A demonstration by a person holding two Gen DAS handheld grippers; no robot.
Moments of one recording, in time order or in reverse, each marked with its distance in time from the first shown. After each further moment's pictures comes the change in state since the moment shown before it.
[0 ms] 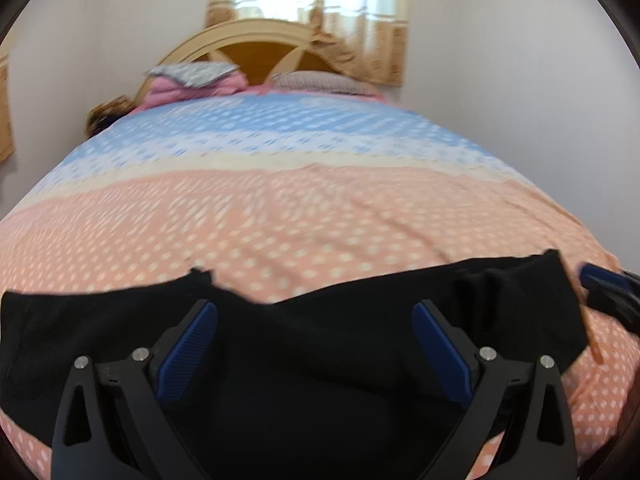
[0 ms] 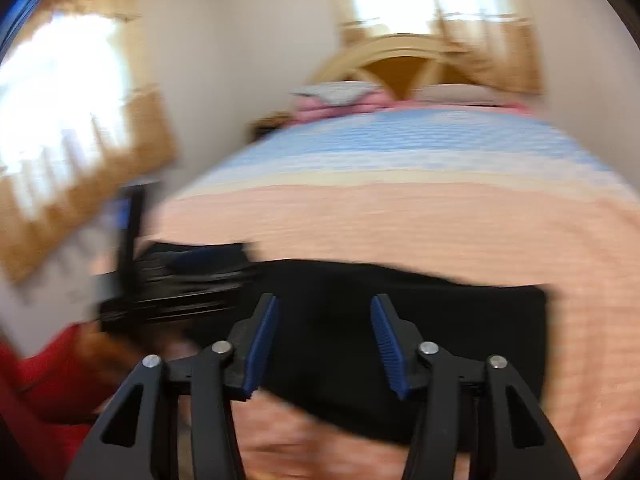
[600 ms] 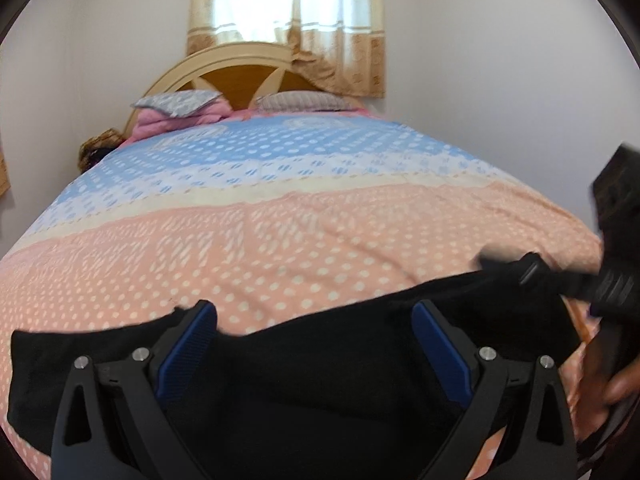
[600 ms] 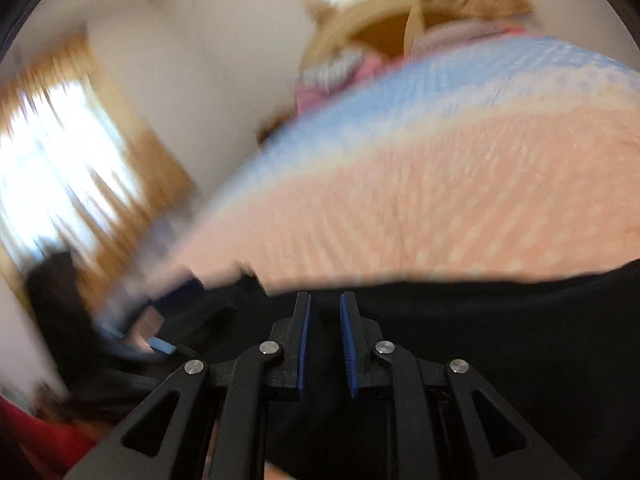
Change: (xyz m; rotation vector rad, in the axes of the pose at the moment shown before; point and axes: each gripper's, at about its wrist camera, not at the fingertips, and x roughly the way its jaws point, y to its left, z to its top) left arm -0.013 -0.031 0.016 0.084 -0.061 0.000; right arm 0.075 -0.037 0.017 0.309 -0.020 0.273
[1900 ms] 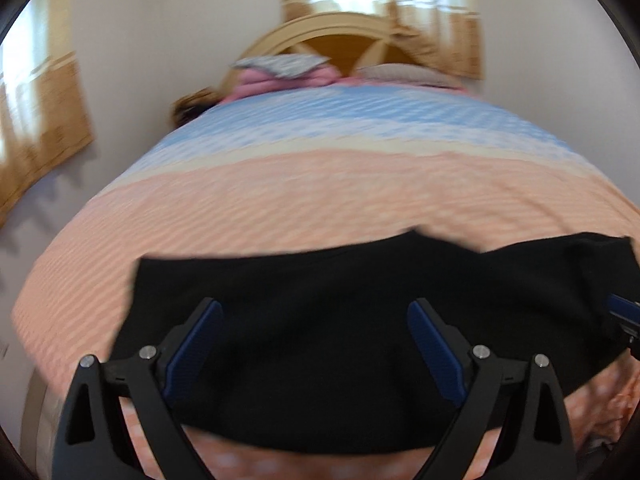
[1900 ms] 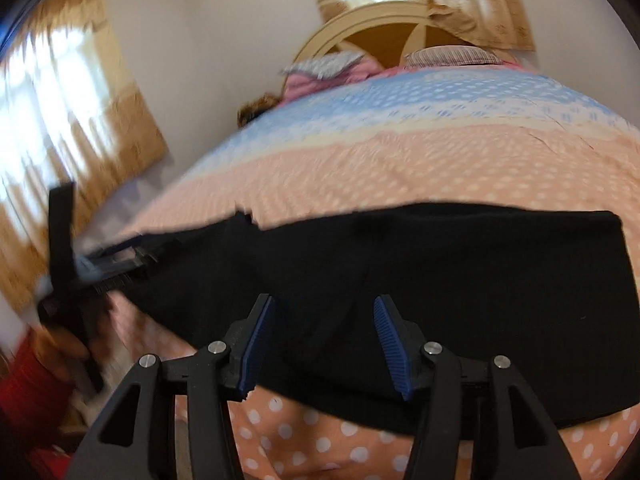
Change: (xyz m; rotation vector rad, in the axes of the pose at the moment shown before) left arm -0.039 0.144 -0.059 -0.147 0.128 0.371; right arm 0.018 0.063 -0.073 -0.215 0.098 -0.230
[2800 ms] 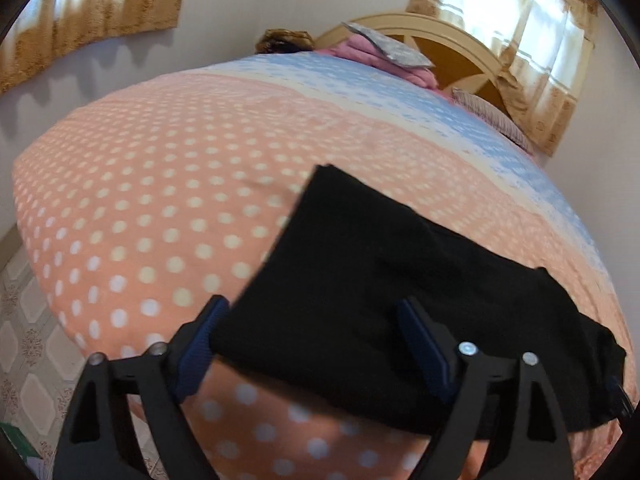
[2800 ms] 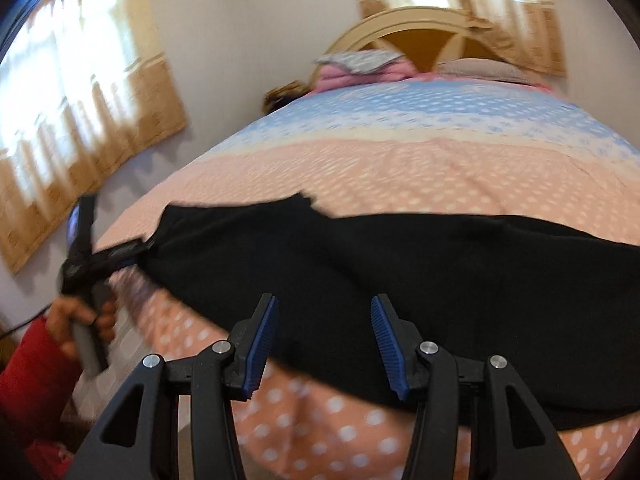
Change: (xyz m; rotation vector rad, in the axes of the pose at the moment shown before) left arm 0.048 0.121 -0.034 -0.424 0.096 -0.032; right arm 0.006 0.060 -0.003 -0.071 -0.012 0.017
